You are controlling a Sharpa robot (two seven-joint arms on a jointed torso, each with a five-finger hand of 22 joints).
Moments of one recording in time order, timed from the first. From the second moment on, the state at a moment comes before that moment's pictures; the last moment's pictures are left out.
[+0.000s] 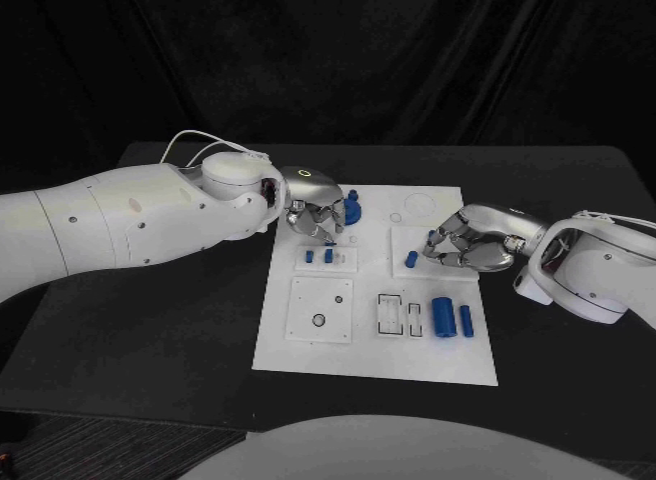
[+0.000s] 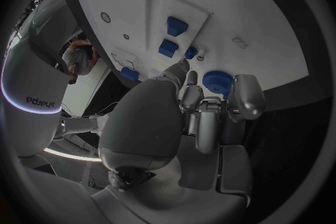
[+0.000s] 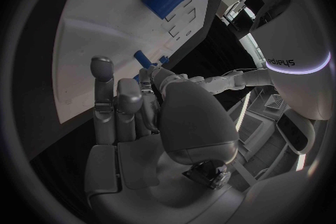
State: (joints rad) left arm 1.38 -0.65 -0.21 1.34 -1.63 0.00 0.17; left_hand 1.46 -0.08 0.22 0.10 0.14 0.99 0.10 0.08 0.26 1.12 0.05 1.32 1.31 1.47 0.00 1.56 1.31 0.09 1.33 0.11 1.14 1.31; right arm 1.27 -1.00 -0.21 1.65 -1.26 -0.23 0.13; right_hand 1.34 0.00 0.28 0.10 0.31 1.00 0.10 0.12 0.38 1.37 0.02 1.39 1.27 1.42 -0.05 1.09 1.01 0.13 1.34 0.06 0.55 1.31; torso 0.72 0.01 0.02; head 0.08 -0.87
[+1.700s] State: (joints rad) left arm 1.37 -0.61 -0.21 1.29 -1.63 0.10 0.14; left_hand 1.46 -0.08 0.26 0.08 0.23 0.99 0.10 0.07 0.25 1.03 0.05 1.24 1.24 1.47 0.00 1.56 1.31 0.09 1.32 0.11 1.16 1.31; right arm 1.27 -1.00 -0.21 1.65 -1.25 -0.22 0.13; right_hand 1.34 0.00 0.28 0.10 0.31 1.00 0.10 0.12 0.38 1.37 0.02 1.39 1.27 1.42 -0.05 1.09 1.01 0.13 1.34 0.06 0.54 1.31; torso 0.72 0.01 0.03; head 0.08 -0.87
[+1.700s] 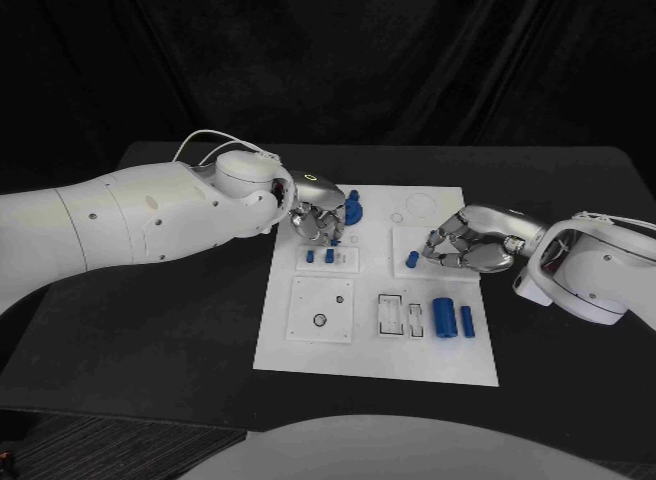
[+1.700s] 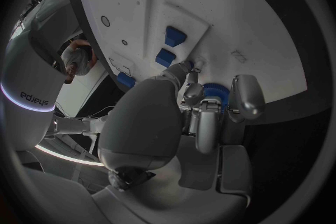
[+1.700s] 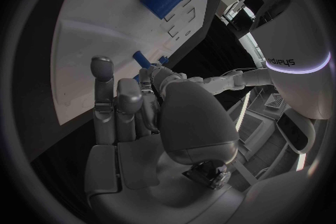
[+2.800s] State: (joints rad) left arm 1.36 -0.60 -0.21 1.29 -1.63 0.06 0.15; left_hand 1.44 -0.09 0.34 0.04 0.20 1.00 0.11 0.08 0.27 0.95 0.05 1.13 1.14 1.47 0.00 1.56 1.31 0.09 1.31 0.12 1.19 1.31; right arm 1.26 -0.99 -0.21 1.64 -1.25 -0.22 0.13; right_hand 1.35 0.00 0.28 0.10 0.33 1.00 0.10 0.12 0.38 1.36 0.02 1.39 1.26 1.42 -0.05 1.09 1.01 0.13 1.34 0.06 0.54 1.31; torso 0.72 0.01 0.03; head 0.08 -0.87
